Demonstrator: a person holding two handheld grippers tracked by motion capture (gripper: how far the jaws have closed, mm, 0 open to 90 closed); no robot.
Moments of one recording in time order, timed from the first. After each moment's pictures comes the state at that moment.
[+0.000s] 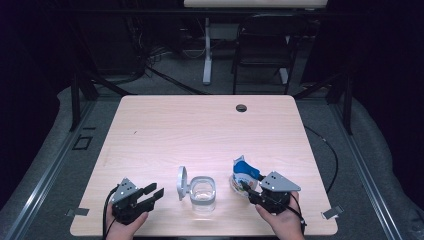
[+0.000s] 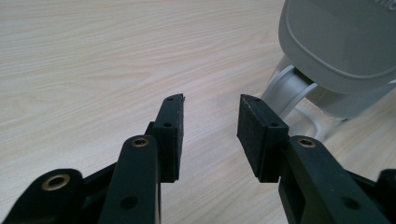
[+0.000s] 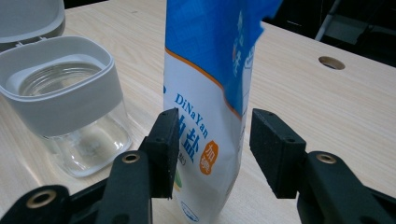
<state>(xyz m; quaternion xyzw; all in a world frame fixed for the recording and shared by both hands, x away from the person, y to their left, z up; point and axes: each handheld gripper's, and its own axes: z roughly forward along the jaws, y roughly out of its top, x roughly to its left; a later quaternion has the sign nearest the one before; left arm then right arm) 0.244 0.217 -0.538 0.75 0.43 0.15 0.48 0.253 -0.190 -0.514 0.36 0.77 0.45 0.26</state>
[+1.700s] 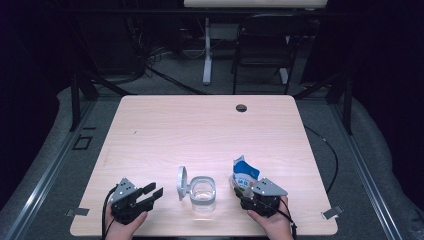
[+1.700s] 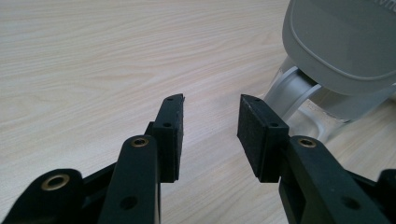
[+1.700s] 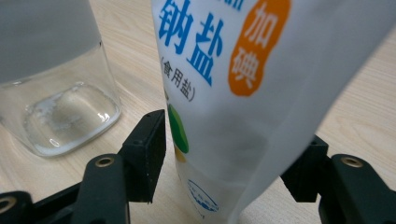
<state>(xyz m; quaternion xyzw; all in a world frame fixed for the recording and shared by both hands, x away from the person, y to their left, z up) 0.245 0.220 -0.538 0.75 0.43 0.15 0.47 0.264 -0.180 -0.573 0.37 0.77 0.45 0.25</state>
